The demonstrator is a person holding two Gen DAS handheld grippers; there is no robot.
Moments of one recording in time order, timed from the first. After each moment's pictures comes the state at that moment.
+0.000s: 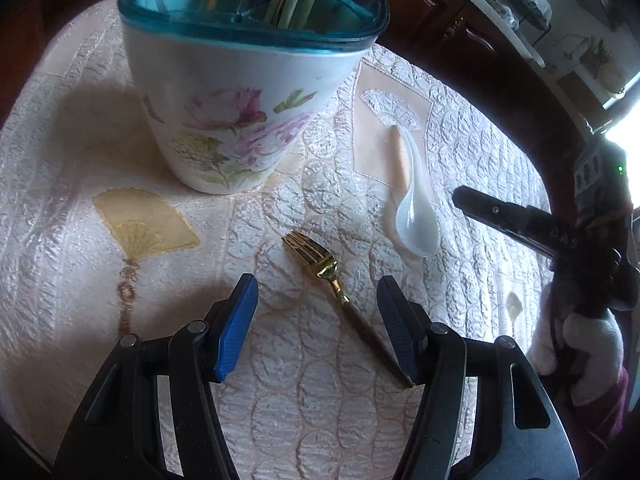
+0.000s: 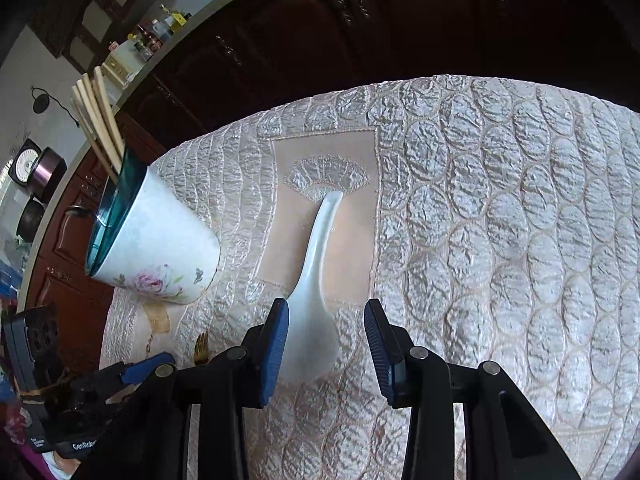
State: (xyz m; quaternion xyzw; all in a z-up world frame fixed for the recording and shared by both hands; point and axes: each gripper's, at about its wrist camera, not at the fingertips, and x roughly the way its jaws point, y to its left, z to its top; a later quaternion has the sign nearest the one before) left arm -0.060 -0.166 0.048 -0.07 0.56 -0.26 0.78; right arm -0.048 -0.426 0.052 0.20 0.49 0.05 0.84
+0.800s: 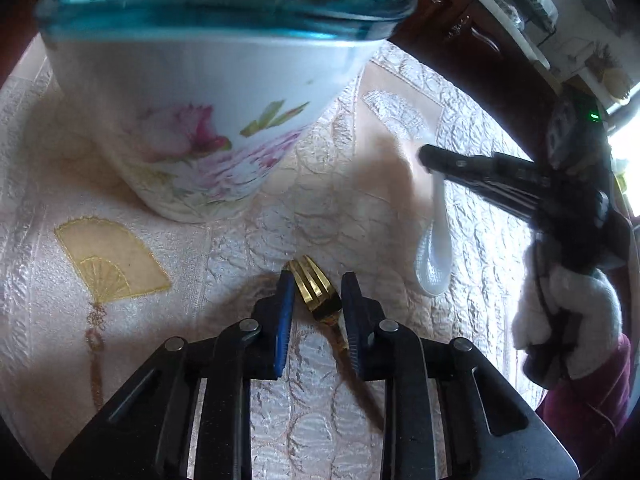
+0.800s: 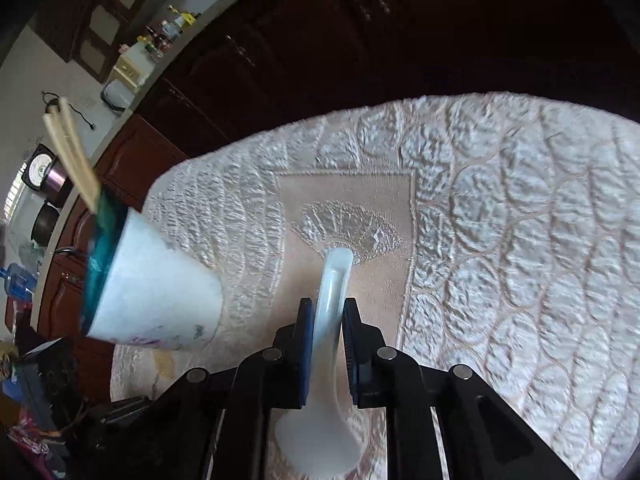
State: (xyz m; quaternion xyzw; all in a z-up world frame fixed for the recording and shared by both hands) left arm -0.041 -0.178 0.037 -0.07 0.57 -0.26 0.78; right arm 0.027 -0.425 0.051 0.22 0.48 0.09 0.85
